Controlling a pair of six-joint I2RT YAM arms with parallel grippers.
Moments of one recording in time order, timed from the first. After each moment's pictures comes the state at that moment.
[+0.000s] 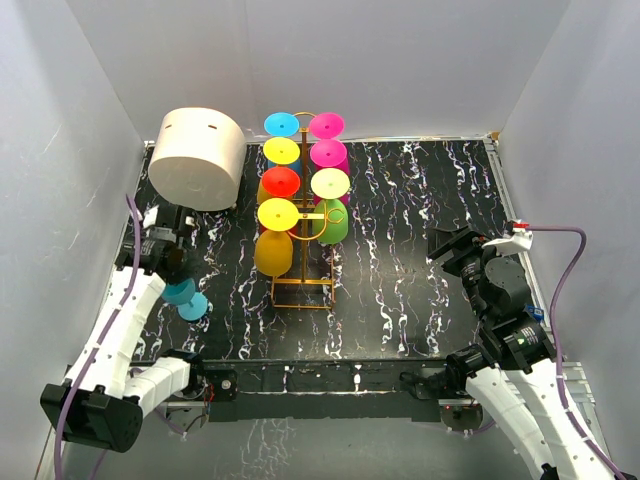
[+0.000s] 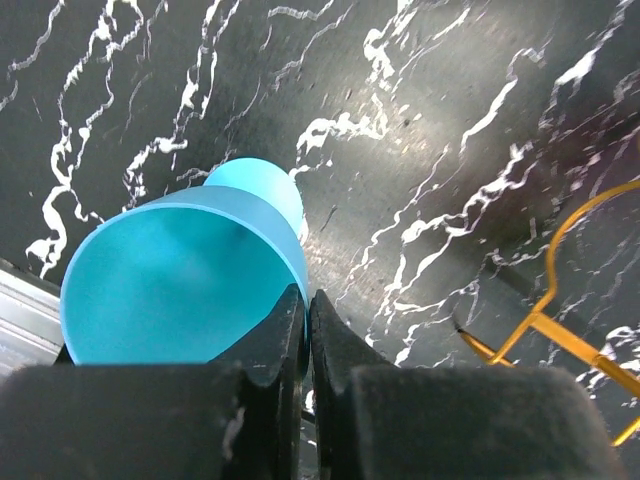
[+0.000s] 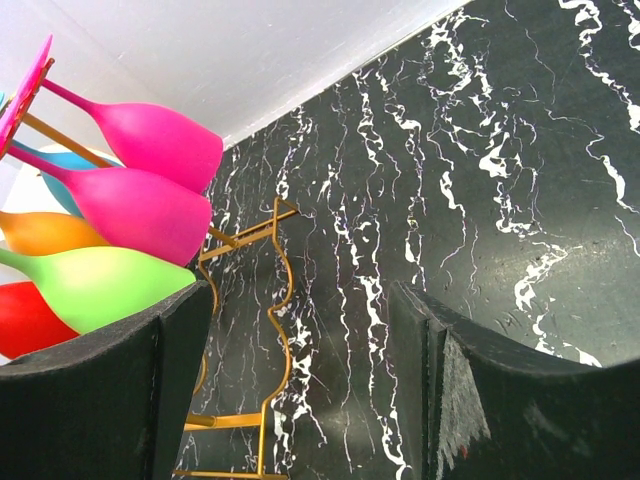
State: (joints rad) left arm -0.18 1.01 1.02 -1.13 -0.35 -0.68; right arm 0.36 0.41 0.63 -0.34 0.30 0.66
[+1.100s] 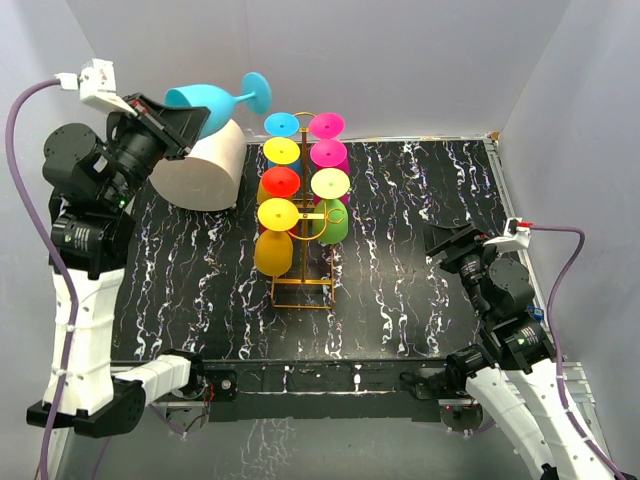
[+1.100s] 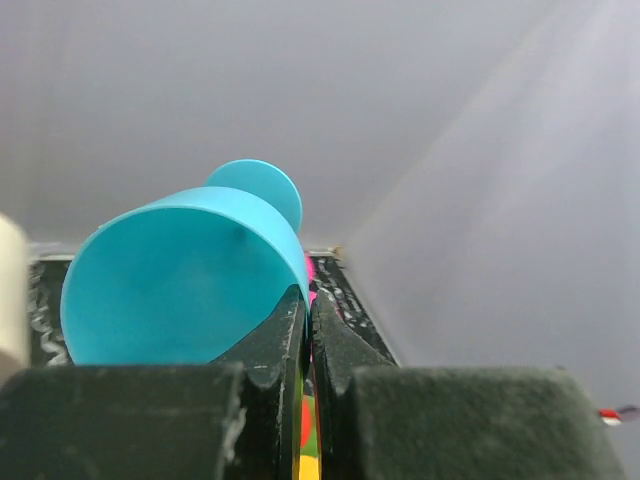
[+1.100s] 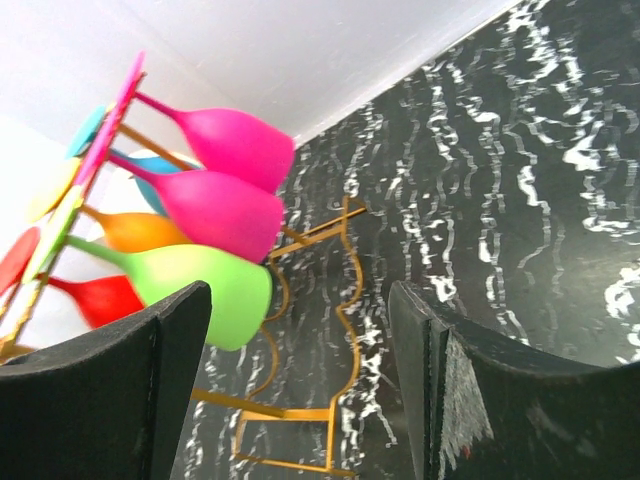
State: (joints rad) left arm -0.18 1.11 1.73 -0.50 0.21 -0.56; right arm 0.36 0.40 0.63 -0.29 0.23 0.75
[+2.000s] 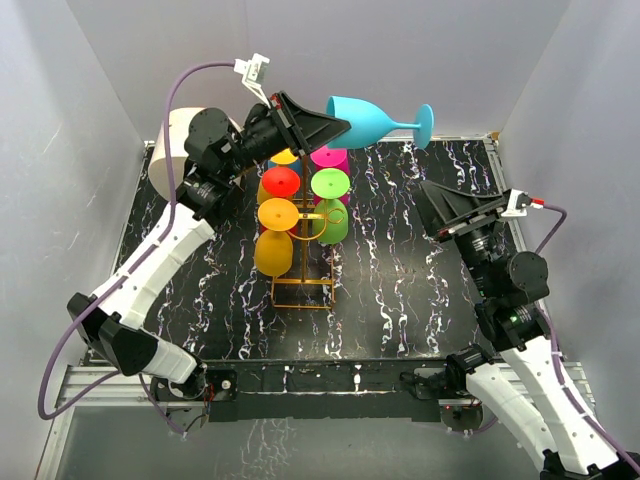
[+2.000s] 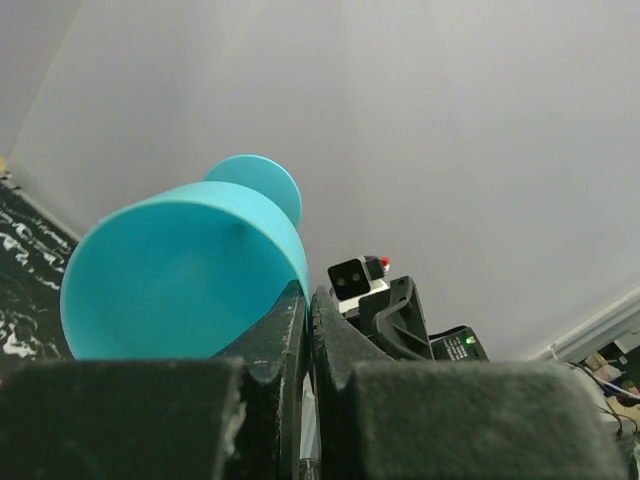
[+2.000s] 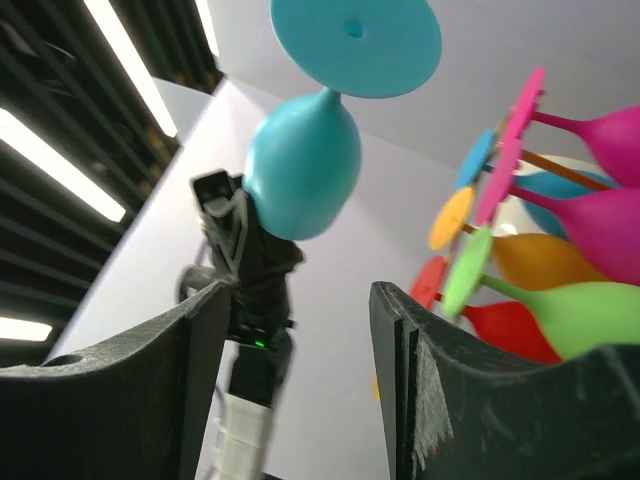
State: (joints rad) left arm -0.59 1.45 1.62 0.14 0.51 -0.89; right arm 0.36 0.56 0.71 0.22 -0.07 1.35
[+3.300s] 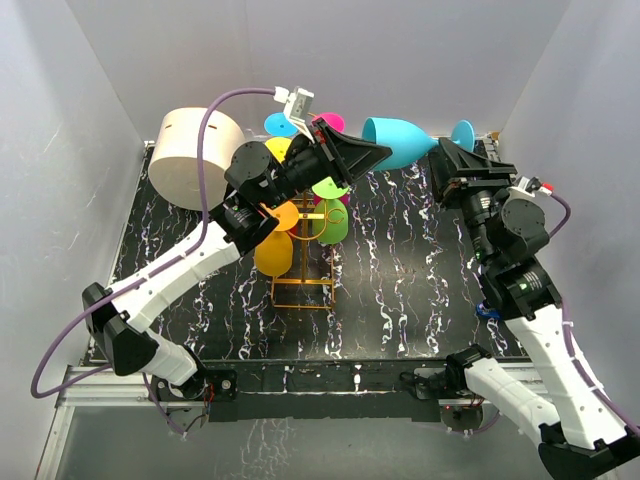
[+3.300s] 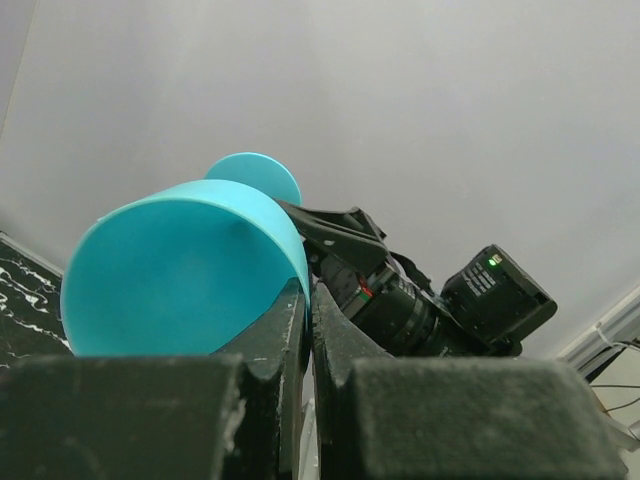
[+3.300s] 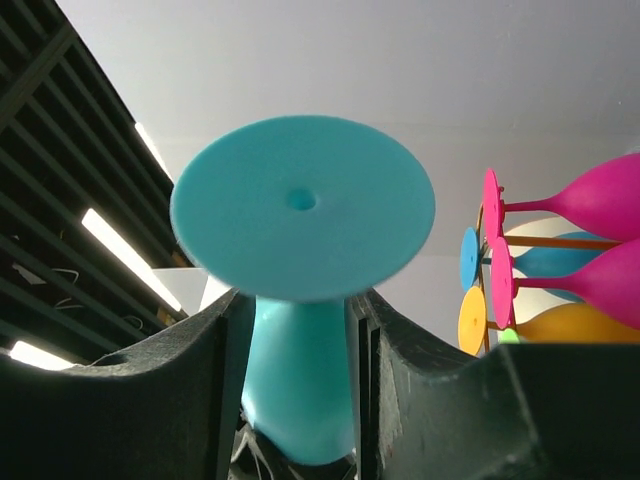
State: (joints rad) left arm -0.84 1.47 1.51 0.34 0.30 -0.70; right arm 0.36 0.78 1.03 -0.09 0.25 1.66
